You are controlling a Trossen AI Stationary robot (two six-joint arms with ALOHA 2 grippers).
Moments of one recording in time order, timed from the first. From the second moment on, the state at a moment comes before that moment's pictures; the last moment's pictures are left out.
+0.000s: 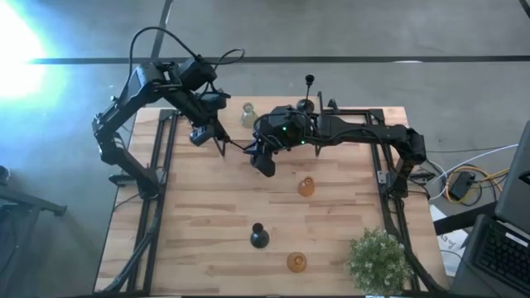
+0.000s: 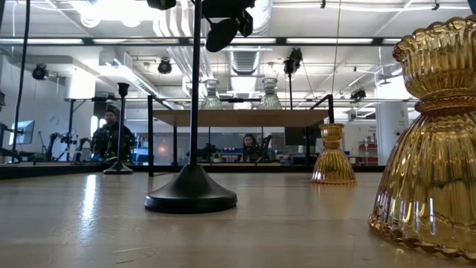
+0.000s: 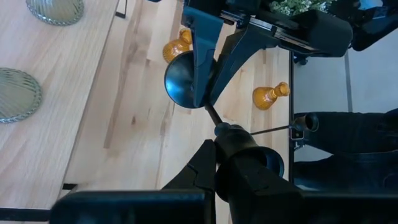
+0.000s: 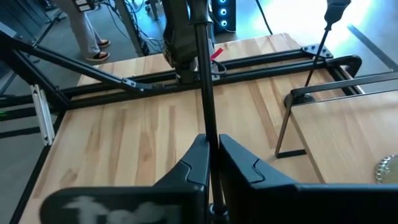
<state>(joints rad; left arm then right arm) 0.43 1.54 2.14 -1.57 0.48 0.05 -0.12 1.80 1.76 -0.46 -0.14 0.15</state>
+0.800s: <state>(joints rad) 0.44 1.44 2.13 -1.23 0.33 0.06 -0.15 1.70 1.76 -0.43 -0.02 0.10</state>
